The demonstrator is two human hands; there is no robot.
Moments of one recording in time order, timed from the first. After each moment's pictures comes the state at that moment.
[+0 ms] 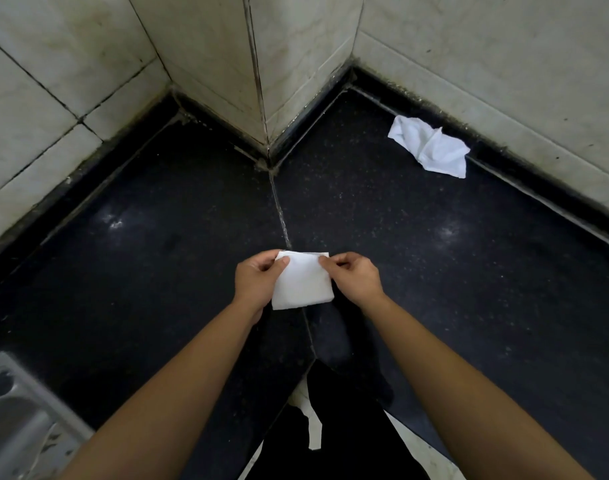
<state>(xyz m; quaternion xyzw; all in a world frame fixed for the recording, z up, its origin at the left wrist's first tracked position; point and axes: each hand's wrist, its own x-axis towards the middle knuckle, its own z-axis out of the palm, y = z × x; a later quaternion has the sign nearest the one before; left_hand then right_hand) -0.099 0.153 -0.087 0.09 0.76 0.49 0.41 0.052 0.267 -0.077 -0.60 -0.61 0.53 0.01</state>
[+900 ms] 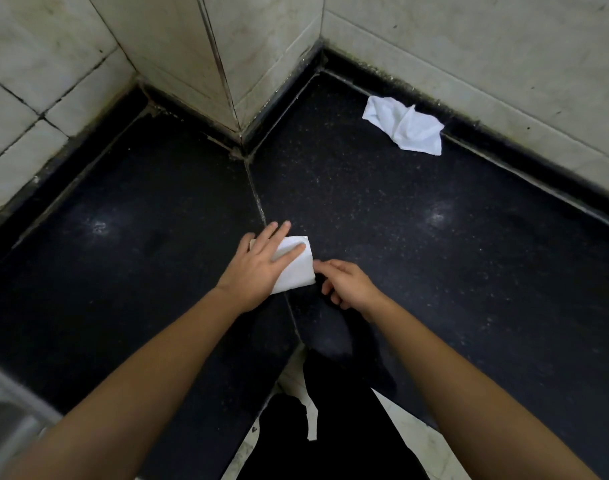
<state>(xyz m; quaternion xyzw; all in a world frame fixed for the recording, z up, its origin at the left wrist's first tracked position) -0.100 0.154 -0.090 0.73 0.68 -0.04 0.07 0.094 0.249 -0.060 -0.54 -0.54 0.64 -0.06</state>
